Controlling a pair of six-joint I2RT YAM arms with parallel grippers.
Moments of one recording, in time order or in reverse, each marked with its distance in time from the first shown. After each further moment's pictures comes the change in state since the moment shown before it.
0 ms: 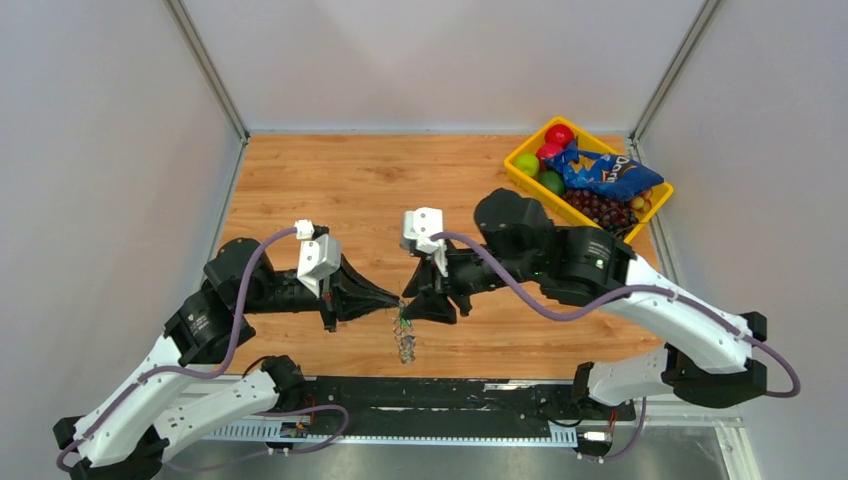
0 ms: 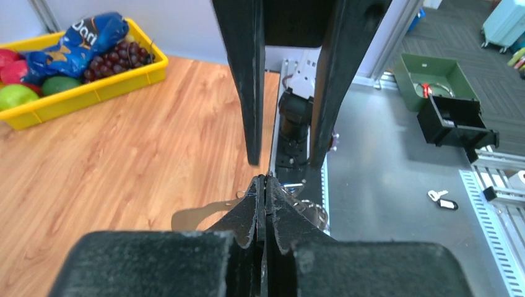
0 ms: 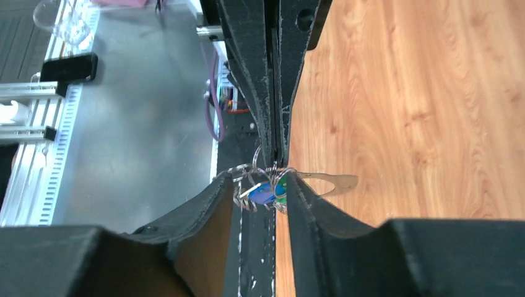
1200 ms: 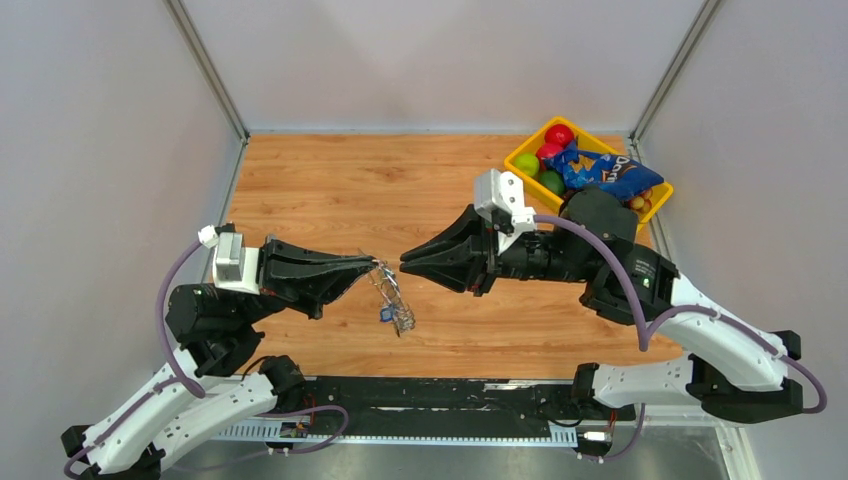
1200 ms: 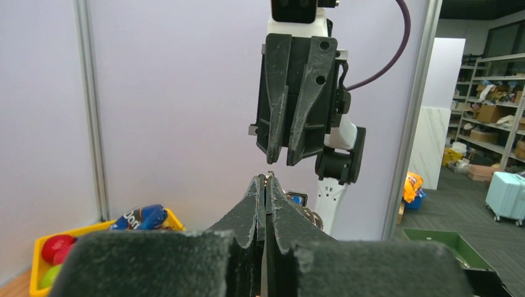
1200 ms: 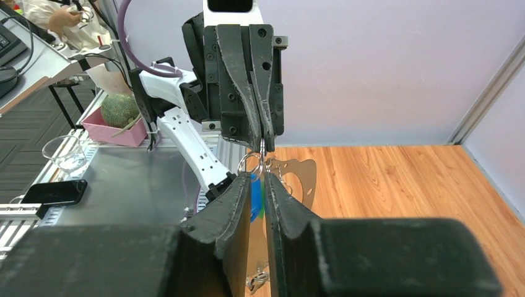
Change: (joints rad) left arm 0.000 -0.138 -0.250 0.881 -0.197 -0.330; right arm 0.000 -0.209 -0.142 0.528 0.076 0.072
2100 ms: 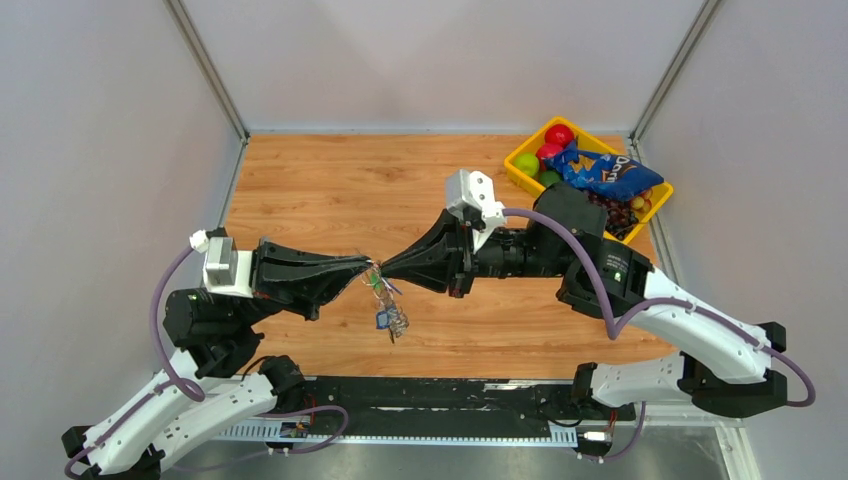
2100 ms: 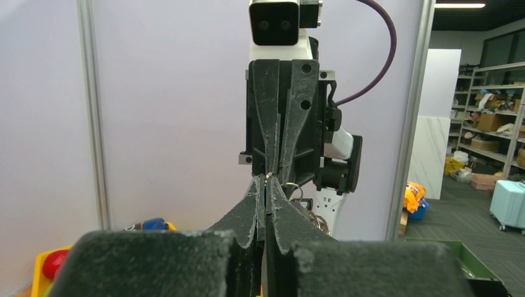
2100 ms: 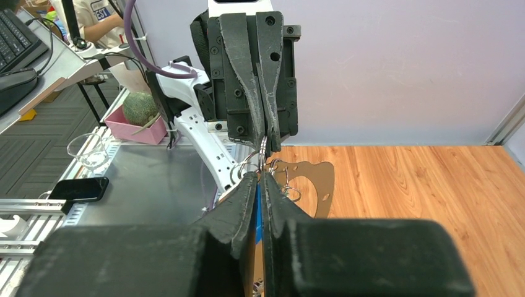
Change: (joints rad) left arm 0.000 -0.013 -0.019 0.056 -0.014 -0.009; right arm 0.000 0.067 -0.002 0.054 -0.065 0.052
